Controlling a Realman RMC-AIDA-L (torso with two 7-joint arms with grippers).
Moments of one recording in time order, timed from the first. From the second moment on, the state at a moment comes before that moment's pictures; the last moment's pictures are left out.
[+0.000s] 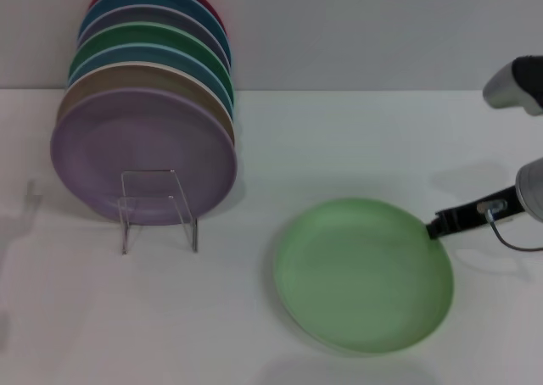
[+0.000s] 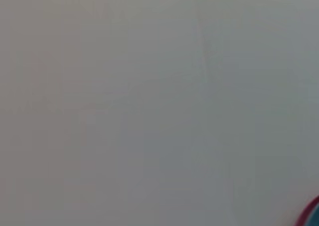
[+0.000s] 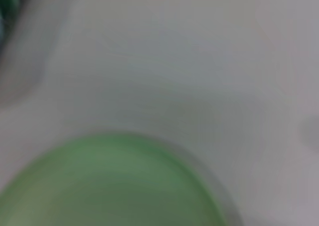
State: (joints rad) left arm -0.31 -2.08 -1.51 -0.14 2.83 1.40 -0.03; right arm 0.54 2.08 1.94 1.16 -2.58 1.32 -0.40
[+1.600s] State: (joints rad) left arm -0.25 -2.07 -1.38 -0.31 2.83 1.37 -0.03; right arm 0.58 2.06 2.02 1.17 -2.61 1.50 -0.32
